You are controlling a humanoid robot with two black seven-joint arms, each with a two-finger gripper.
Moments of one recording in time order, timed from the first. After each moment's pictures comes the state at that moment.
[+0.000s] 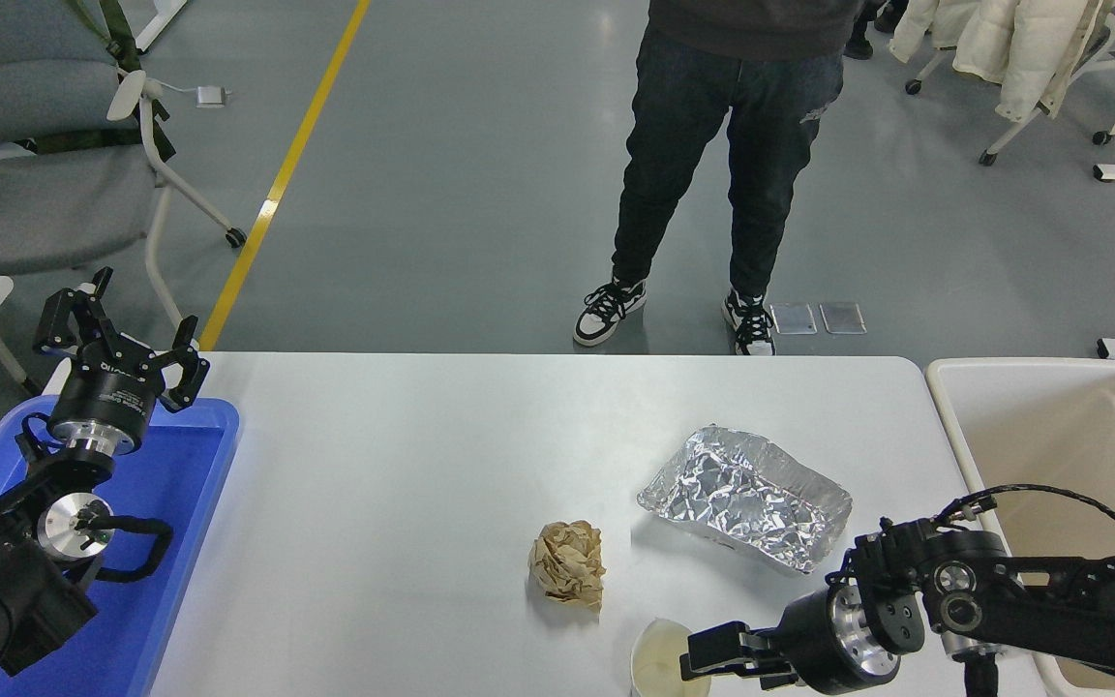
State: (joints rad) left arm -0.65 0.37 -0.67 -0.24 -0.07 -0.64 -0.64; right arm 0.85 -0.64 -0.03 1.61 -0.88 0.29 -0.34
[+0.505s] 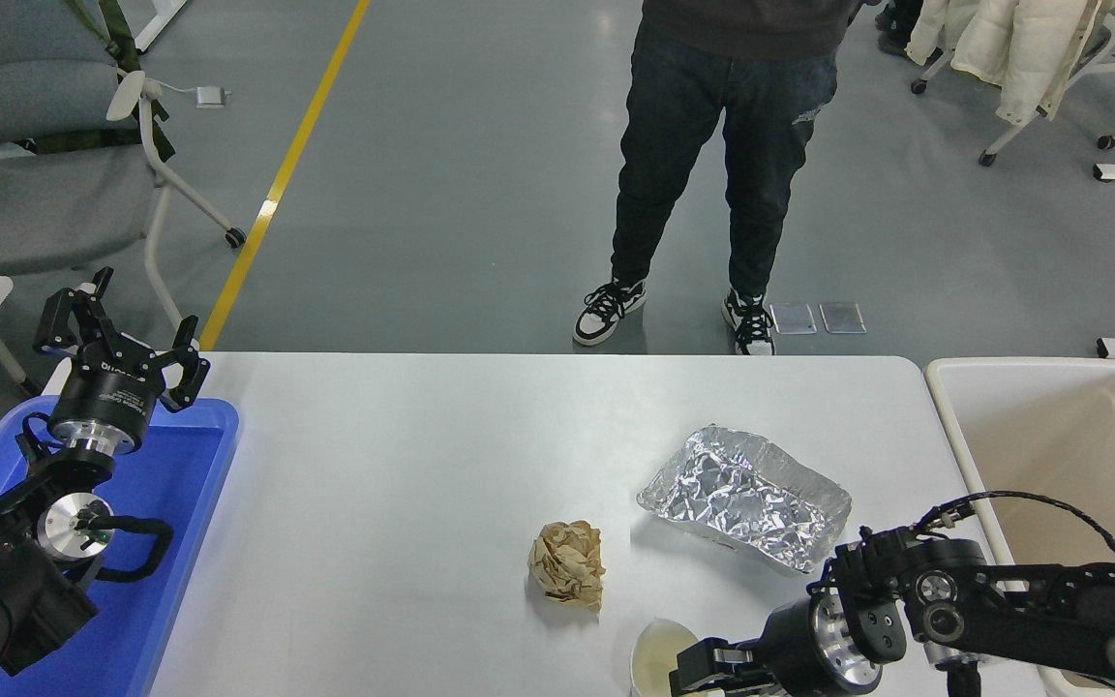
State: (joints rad) left arm -0.65 0.37 -0.67 -0.24 -0.07 -0.64 -0.64; right arm 0.85 -0.61 -0.02 1.61 -0.89 0.32 -0.29
